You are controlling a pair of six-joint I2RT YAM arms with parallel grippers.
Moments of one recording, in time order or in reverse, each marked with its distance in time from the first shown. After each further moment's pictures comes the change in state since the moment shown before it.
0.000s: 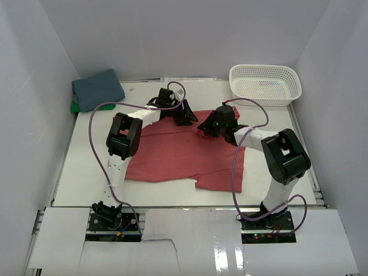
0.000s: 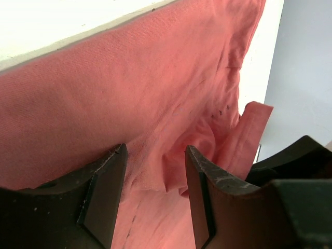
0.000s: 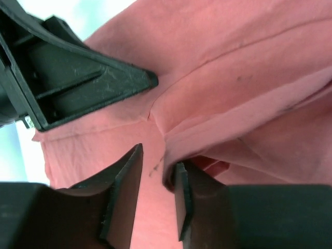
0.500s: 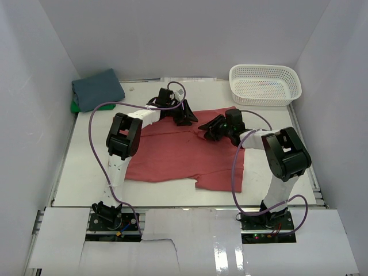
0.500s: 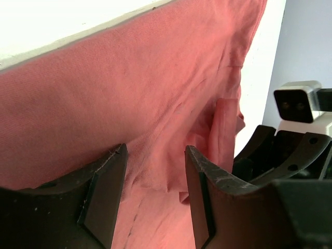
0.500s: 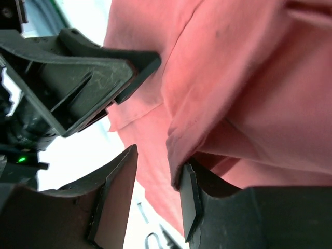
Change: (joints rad) left arm 0.000 -0.003 0.000 -0.009 -0.003 0.014; right arm -0.095 0.032 -0.084 0.119 -0.253 0.380
